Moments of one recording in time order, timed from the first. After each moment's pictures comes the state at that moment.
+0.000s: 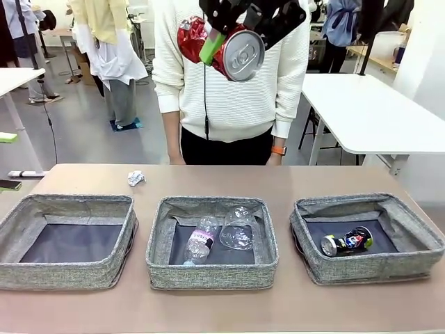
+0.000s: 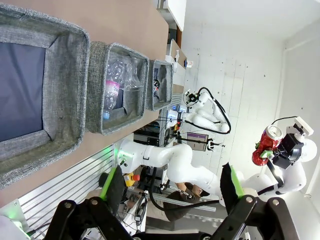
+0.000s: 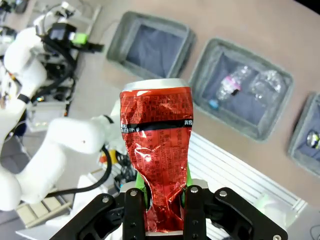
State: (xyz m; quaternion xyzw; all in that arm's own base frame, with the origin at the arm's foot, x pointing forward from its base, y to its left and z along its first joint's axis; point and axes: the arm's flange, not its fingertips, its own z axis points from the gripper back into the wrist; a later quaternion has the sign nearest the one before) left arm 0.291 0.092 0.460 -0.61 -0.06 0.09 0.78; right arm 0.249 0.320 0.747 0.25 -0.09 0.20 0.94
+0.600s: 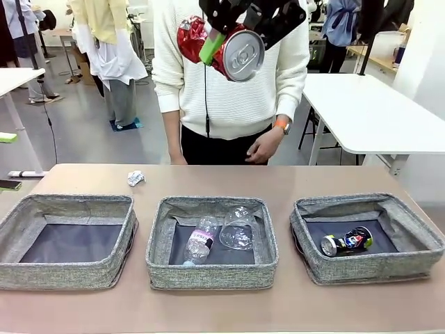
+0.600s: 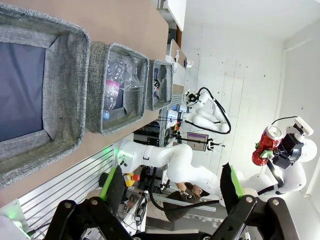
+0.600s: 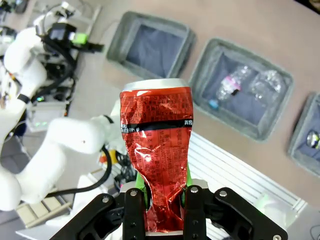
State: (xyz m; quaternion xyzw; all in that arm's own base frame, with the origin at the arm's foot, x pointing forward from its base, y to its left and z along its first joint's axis) left arm 0.291 0.092 0.460 -0.61 -0.06 0.09 0.78; right arm 0.249 0.320 0.747 0.25 -0.09 0.20 0.94
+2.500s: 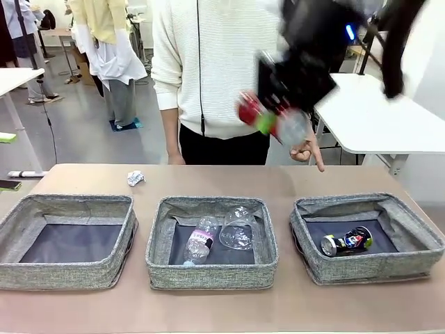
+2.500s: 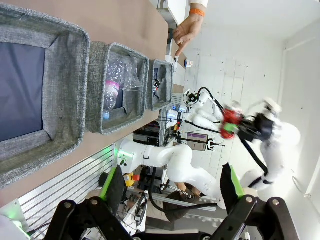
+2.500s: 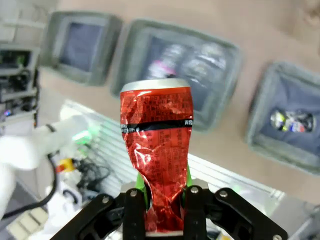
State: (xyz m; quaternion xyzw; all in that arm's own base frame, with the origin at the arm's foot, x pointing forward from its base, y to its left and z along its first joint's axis) left arm 0.291 0.092 0.460 -0.61 -0.06 0.09 0.78; right arm 0.298 0.233 0.622 0.18 -0.06 0.15 0.97
